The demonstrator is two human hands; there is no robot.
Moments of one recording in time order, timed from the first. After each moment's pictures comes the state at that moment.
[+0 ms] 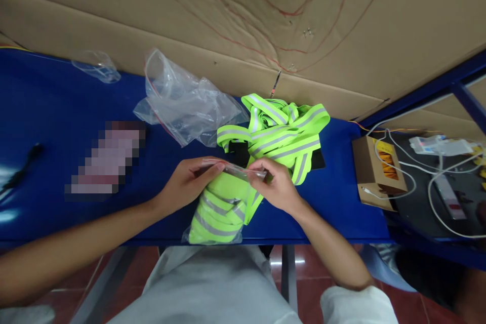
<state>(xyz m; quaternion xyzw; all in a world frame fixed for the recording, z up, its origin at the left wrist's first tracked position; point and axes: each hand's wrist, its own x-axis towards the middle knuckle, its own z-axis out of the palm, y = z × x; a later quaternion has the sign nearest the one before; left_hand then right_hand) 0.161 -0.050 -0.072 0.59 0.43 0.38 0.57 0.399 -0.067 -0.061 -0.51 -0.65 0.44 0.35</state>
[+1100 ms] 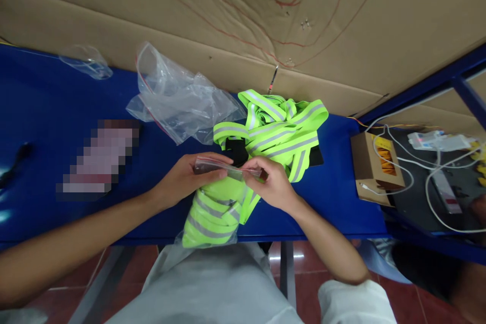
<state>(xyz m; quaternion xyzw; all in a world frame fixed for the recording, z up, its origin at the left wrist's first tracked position) 0.162 -0.042 -0.070 0.51 0.43 0.33 0.66 0.393 -0.070 -0.058 -0.50 -0.68 0.42 0.35</state>
